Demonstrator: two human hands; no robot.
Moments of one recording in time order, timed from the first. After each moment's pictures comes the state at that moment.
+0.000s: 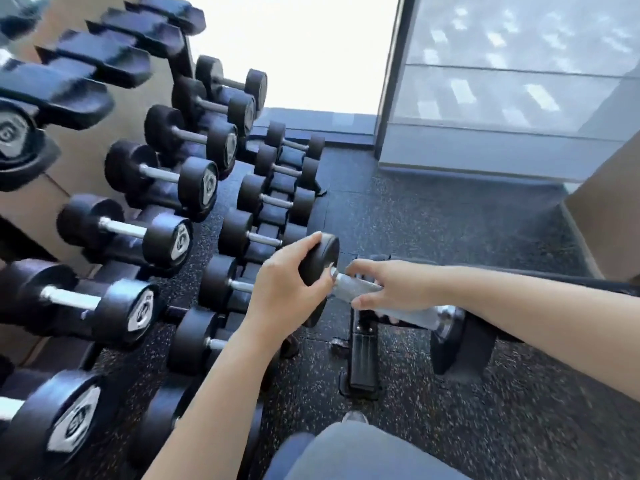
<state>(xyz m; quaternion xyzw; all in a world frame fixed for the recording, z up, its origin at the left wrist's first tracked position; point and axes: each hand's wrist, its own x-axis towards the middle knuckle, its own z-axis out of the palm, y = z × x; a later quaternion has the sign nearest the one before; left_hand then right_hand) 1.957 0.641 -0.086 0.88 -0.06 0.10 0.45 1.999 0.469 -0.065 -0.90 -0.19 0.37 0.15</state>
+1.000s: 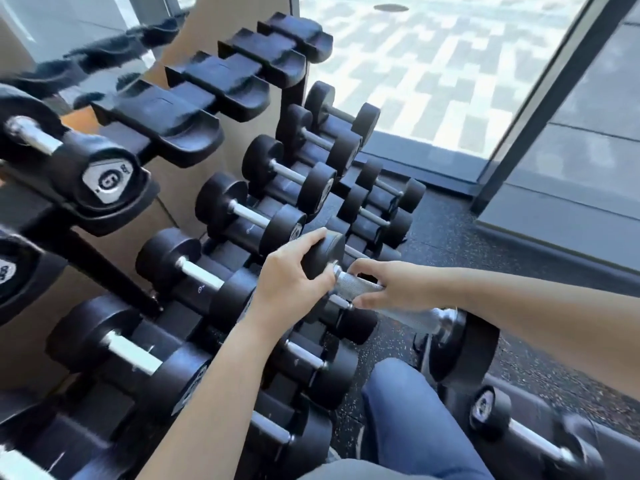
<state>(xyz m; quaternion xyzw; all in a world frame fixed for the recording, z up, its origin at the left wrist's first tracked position) 2.189 0.819 -0.069 0.86 0.08 0.14 0.48 2.275 0.667 -0.052 -0.87 -0.31 0.37 0.09</state>
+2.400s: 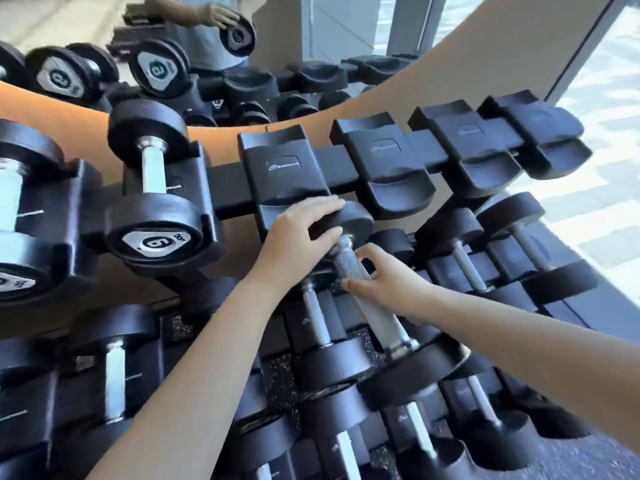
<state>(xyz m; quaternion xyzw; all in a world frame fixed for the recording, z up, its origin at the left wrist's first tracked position) 2.467 1.026 -0.041 0.82 0.32 0.34 0.33 2.597 0.938 -0.053 -0.75 -0.50 0.37 0.22</state>
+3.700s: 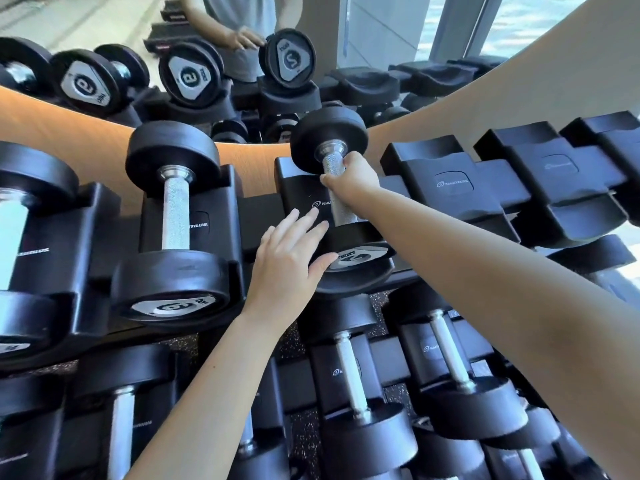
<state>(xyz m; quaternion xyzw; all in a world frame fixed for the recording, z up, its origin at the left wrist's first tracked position) 2.445 1.148 -0.093 0.87 0.40 0.29 0.08 2.595 1.217 -0.044 -0.78 -0.46 0.26 0.33</state>
